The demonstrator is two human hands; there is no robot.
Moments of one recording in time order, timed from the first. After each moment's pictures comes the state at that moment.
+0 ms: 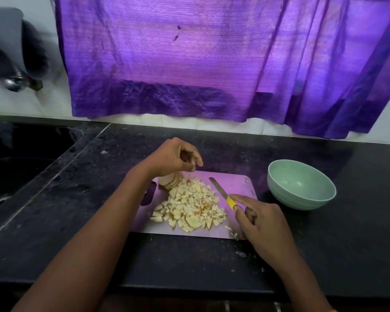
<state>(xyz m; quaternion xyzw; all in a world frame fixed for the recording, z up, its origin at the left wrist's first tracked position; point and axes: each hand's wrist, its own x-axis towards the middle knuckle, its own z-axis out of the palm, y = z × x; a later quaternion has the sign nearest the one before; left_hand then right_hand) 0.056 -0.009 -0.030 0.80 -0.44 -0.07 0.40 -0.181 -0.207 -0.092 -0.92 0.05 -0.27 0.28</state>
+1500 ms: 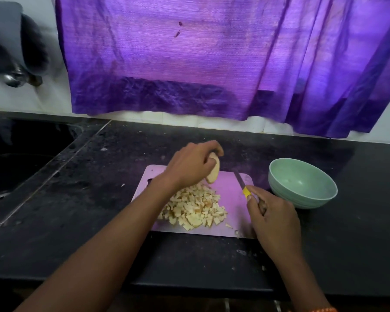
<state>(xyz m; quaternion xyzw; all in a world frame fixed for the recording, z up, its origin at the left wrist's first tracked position) 0.009 -0.052 -0.040 0.85 -0.41 0.08 0.33 -0.179 -0.207 -0.089 -0.90 0.17 -0.32 0.24</state>
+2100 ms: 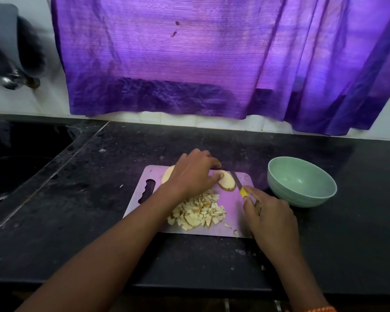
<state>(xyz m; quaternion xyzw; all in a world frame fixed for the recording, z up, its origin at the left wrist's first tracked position) 0.011 -0.069 -0.066 0.89 -0.41 0.12 0.18 -0.180 -0.204 -0.088 -0.93 0.18 -0.27 0.20</state>
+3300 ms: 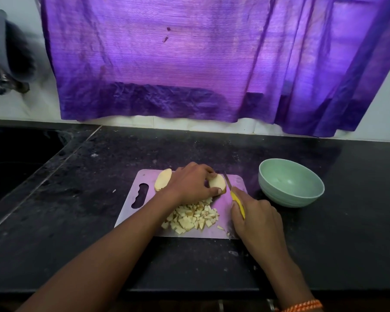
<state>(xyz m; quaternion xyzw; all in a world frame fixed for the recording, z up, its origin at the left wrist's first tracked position) 0.017 -0.077 -0.083 0.89 -0.42 0.00 0.17 -0.177 -0.193 -0.078 -0.96 0.17 -0.20 0.10</state>
